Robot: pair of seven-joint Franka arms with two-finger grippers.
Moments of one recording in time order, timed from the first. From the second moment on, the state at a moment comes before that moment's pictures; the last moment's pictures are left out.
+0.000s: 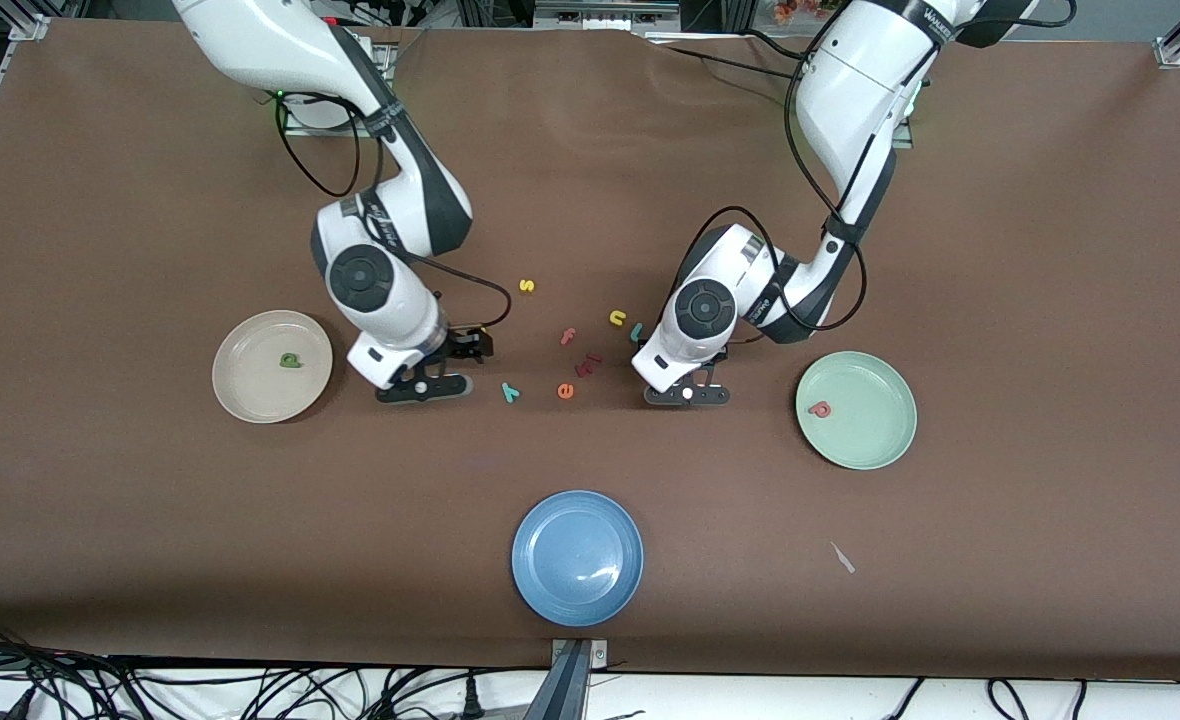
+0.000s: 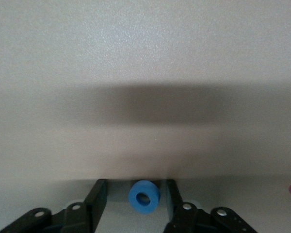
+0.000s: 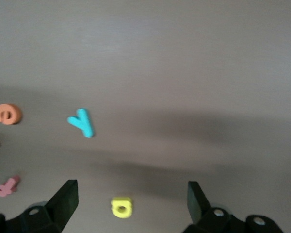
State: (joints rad) left arm -0.49 0.75 -0.12 -1.65 0.01 2.25 -0.58; right arm 0.53 0.55 -0.03 -1.77 0.09 2.30 0.29
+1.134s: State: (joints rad) left arm -0.43 0.69 -0.10 -1.65 0.06 2.13 -0.51; right arm 0.59 0.73 -0.03 -1.61 0.02 2.31 0.04
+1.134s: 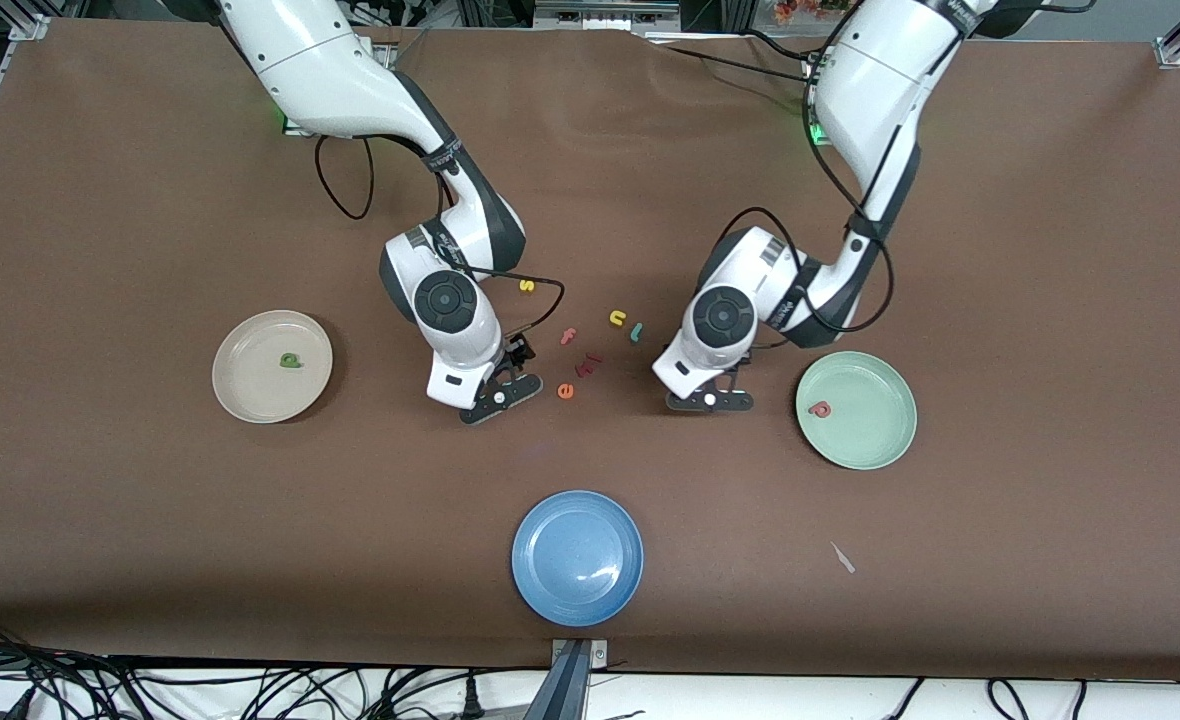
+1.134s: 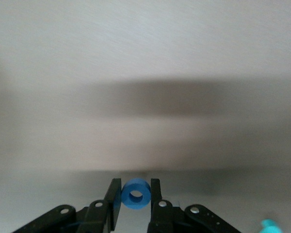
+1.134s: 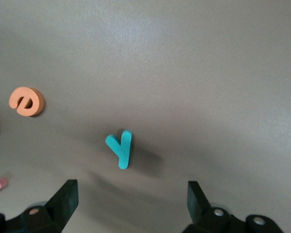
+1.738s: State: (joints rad) left arm -0.30 0.65 -0.10 -1.65 0.26 2.00 -0.32; right arm 0.61 0.76 -0.03 -1.61 0.01 2.39 0.03
